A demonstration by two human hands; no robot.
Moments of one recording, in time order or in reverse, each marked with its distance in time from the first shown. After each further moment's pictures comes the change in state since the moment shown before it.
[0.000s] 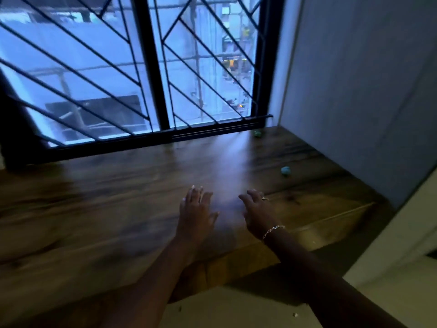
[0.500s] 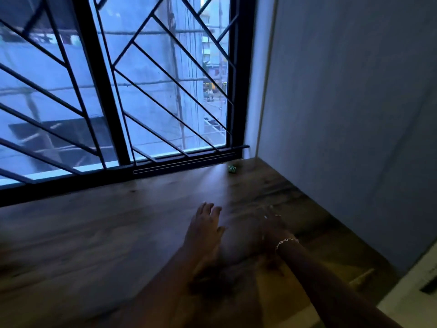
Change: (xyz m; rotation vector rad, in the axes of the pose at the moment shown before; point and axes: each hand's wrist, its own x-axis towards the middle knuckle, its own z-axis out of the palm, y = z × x) left_hand 0.183 0.062 0.076 -0.017 -0.090 0.200; right_hand 0.126 0.164 -0.021 -0.149 -0.171 0.160
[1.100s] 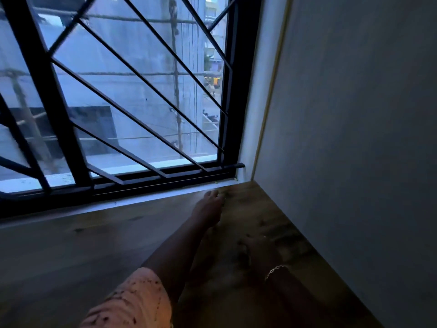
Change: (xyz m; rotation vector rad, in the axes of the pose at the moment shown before) left_hand 0.258 -0.023 0.049 0.042 -0.144 0.009; right_hand 0.144 0.049 -0.007 0.027 -0.006 -0.125
